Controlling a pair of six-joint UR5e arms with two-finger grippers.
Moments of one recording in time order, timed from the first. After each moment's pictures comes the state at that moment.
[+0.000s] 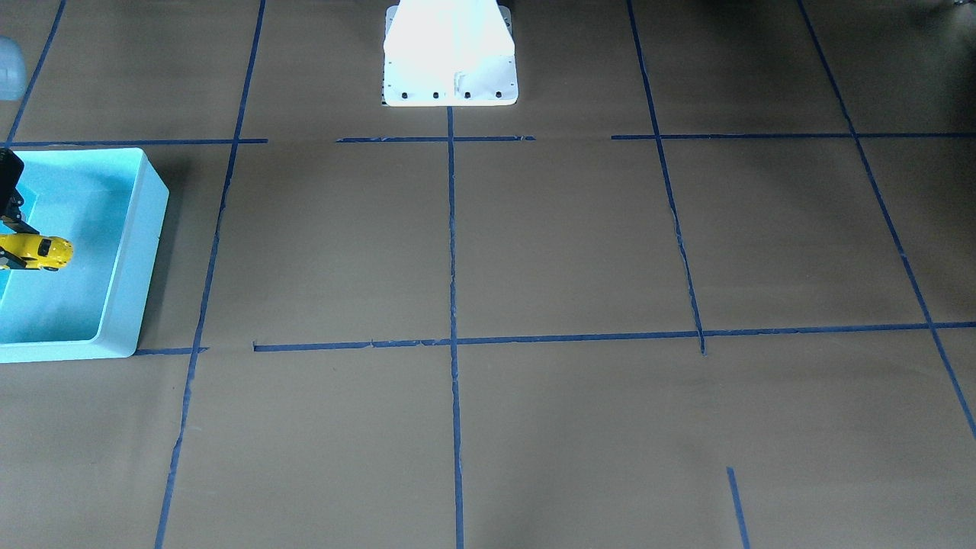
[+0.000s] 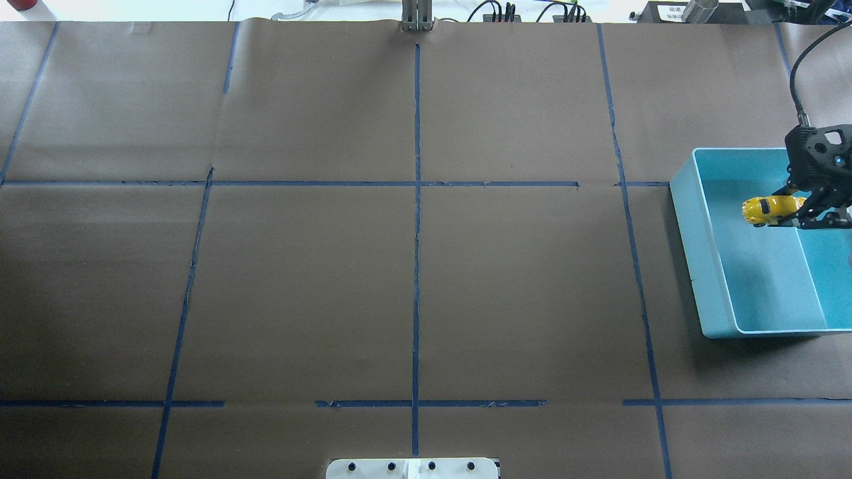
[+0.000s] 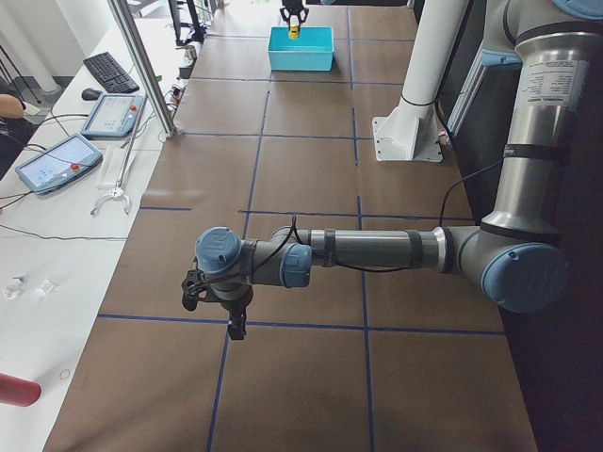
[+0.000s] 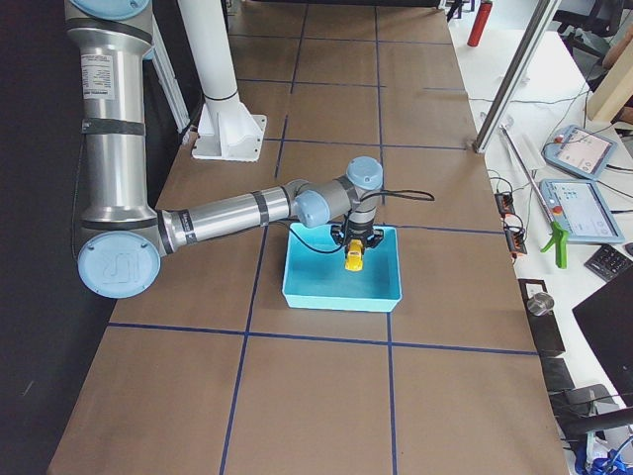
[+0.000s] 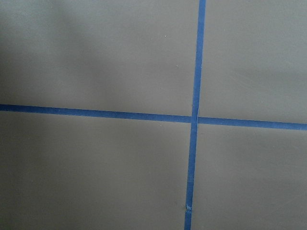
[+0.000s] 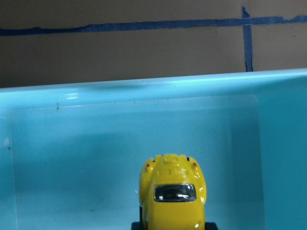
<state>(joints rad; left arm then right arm) -1.56 -1.65 -1.47 -1.63 -2.36 -0.10 1.12 -1.58 1.78 -1.35 2.24 -0.91</state>
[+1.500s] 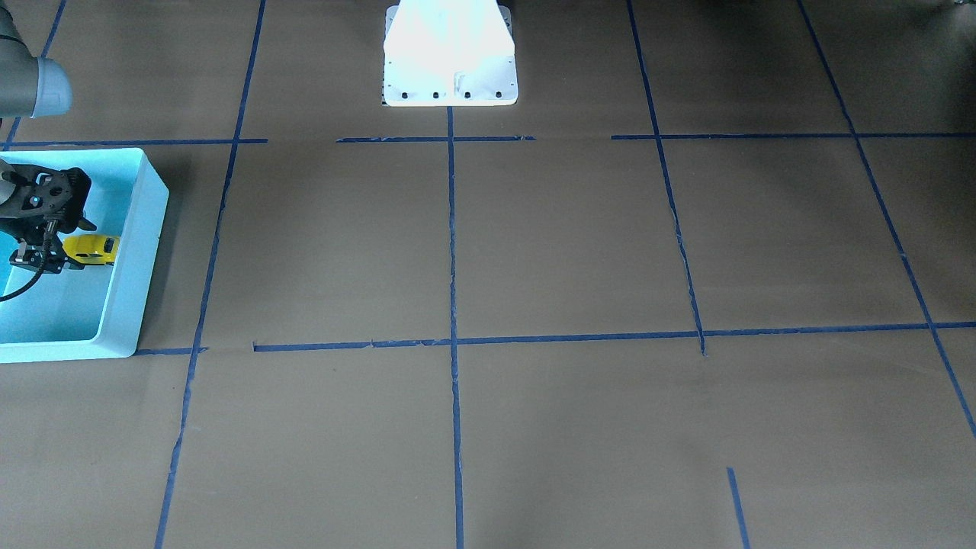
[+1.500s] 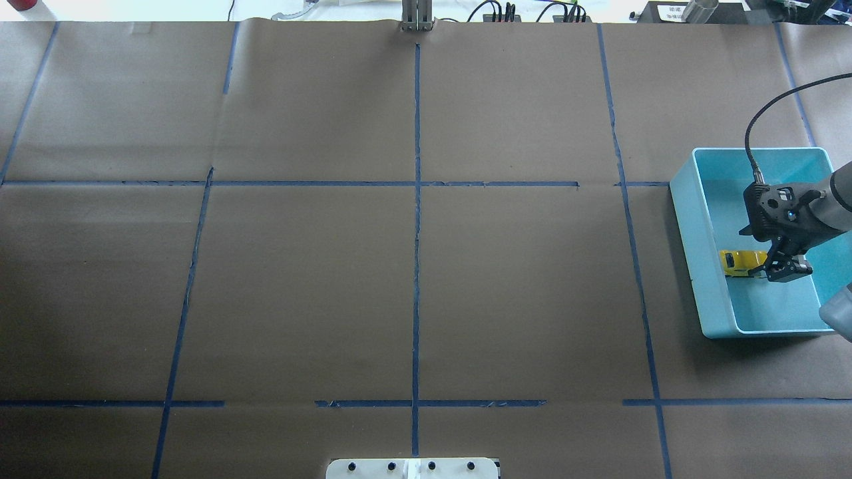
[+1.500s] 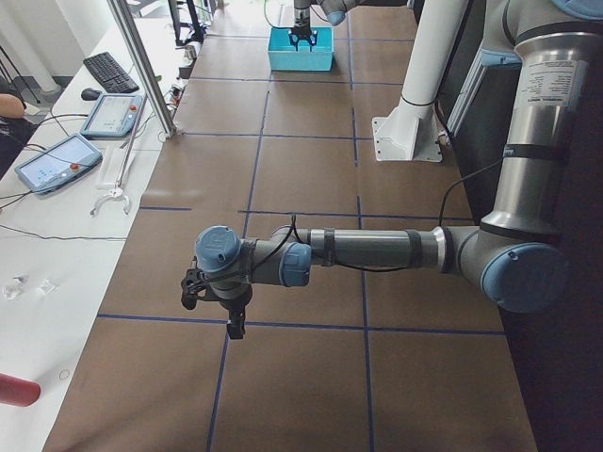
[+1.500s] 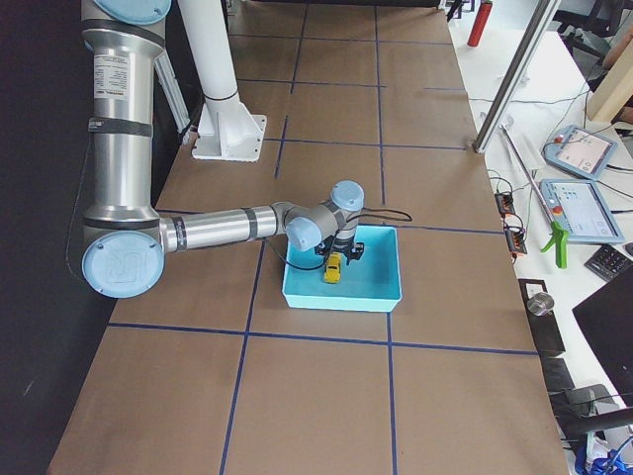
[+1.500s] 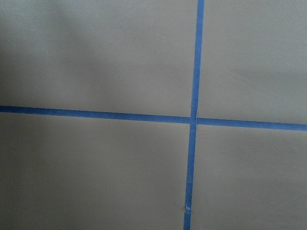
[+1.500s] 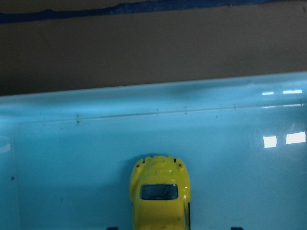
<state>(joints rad) -1.56 -1.65 -1.47 -1.63 -2.35 -0.10 0.98 -1.63 1.71 -1.16 2.23 -0.76</state>
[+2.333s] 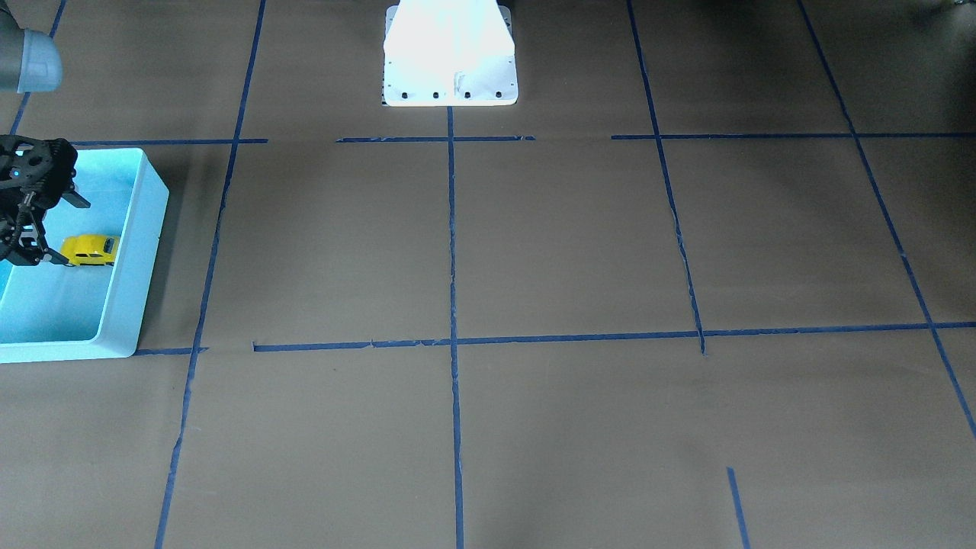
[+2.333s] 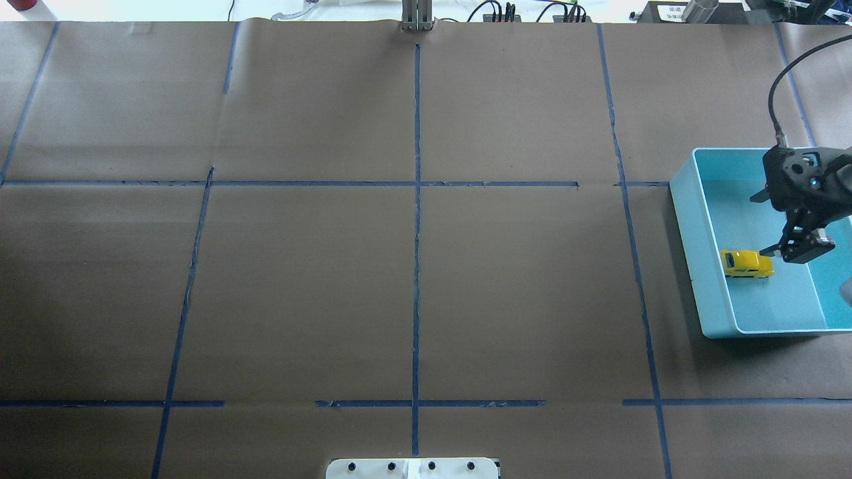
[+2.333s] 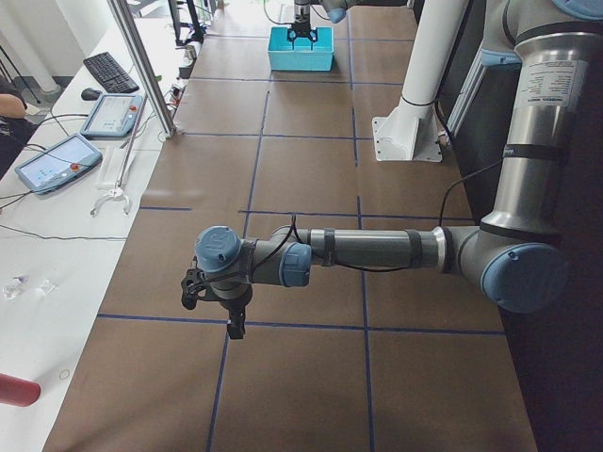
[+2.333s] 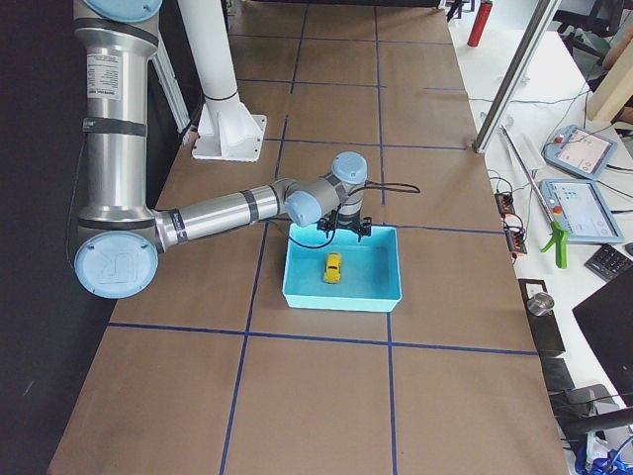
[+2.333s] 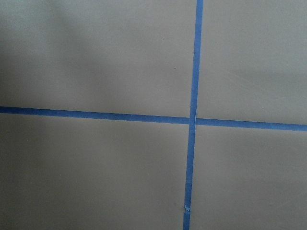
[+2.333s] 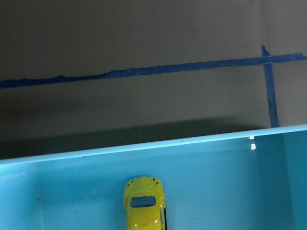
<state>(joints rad) -1.56 -1.66 -1.47 -1.63 -2.36 -0.10 1.09 -1.61 1.89 -1.36 2.29 -0.76</state>
